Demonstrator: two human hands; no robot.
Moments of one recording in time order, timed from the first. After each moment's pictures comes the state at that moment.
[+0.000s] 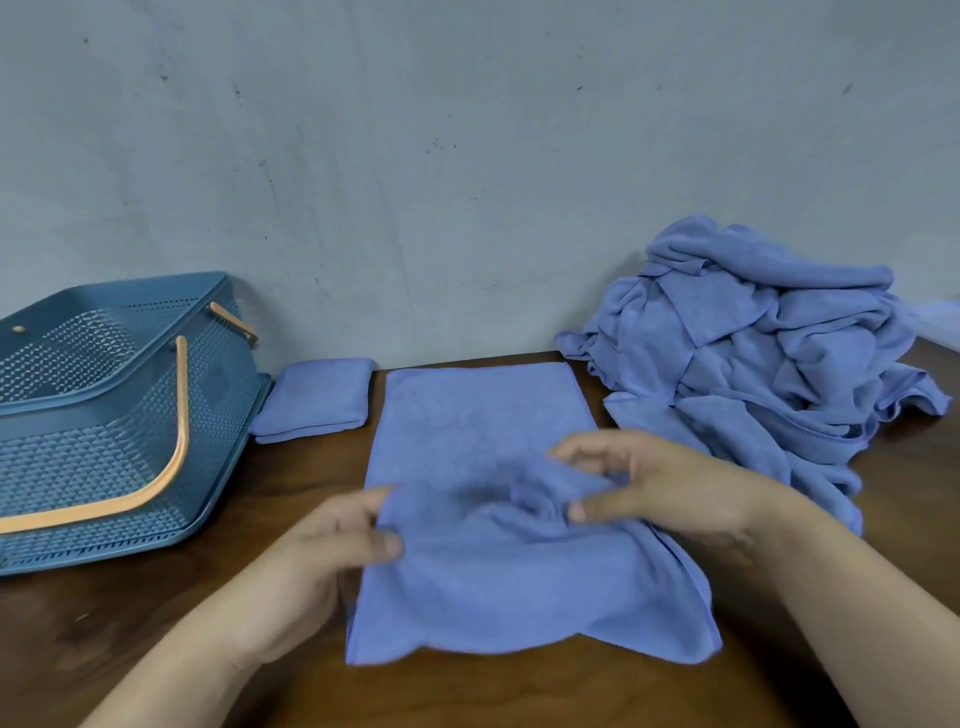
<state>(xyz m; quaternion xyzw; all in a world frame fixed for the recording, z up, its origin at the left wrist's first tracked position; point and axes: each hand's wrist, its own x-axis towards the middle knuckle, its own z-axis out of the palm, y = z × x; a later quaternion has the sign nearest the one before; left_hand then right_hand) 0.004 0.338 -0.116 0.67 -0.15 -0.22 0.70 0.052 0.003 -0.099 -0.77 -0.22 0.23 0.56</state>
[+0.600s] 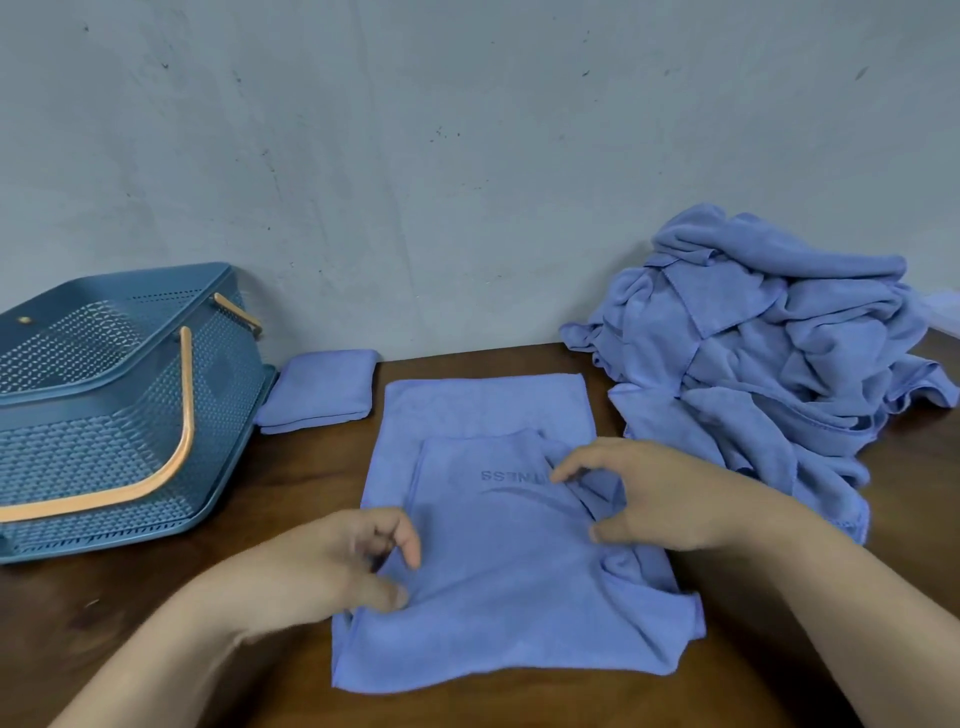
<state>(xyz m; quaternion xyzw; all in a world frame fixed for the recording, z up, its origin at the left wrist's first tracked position) 0.019 0.357 -0.125 0.83 -0.12 -0.27 0.47 0.057 -0.003 -0.115 -0.93 -0.21 0.12 0.26</state>
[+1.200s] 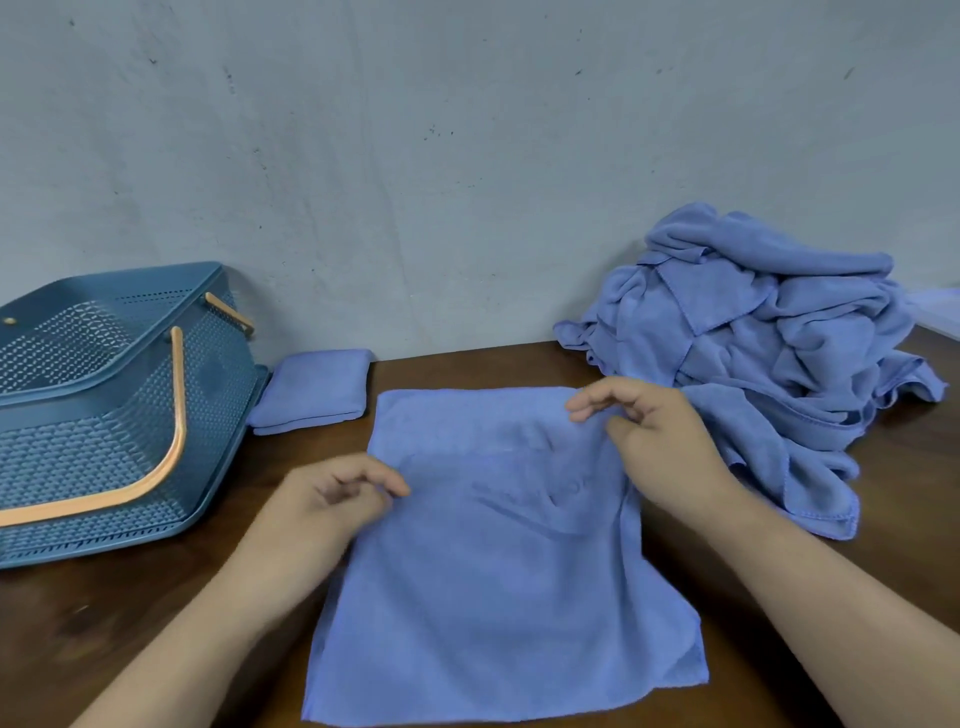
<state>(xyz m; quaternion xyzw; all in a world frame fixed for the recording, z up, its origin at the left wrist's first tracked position) 0.017 0.345 -0.127 0.81 -0.05 0.02 0.59 0.072 0.013 -0.129 -0.79 -0.13 -0.16 0.57</state>
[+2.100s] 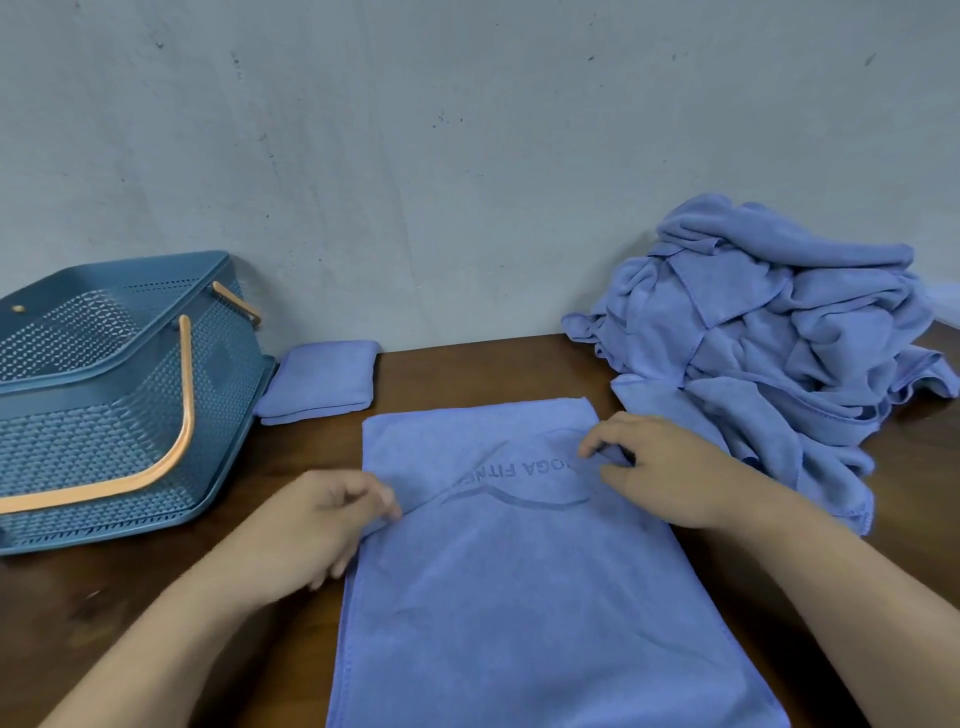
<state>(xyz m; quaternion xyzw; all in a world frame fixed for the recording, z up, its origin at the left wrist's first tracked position) 0.026 0.367 -0.129 0.90 -0.03 -0.09 0.42 0.083 -0.012 -0.148 -0.95 -0.16 0.00 0.26</state>
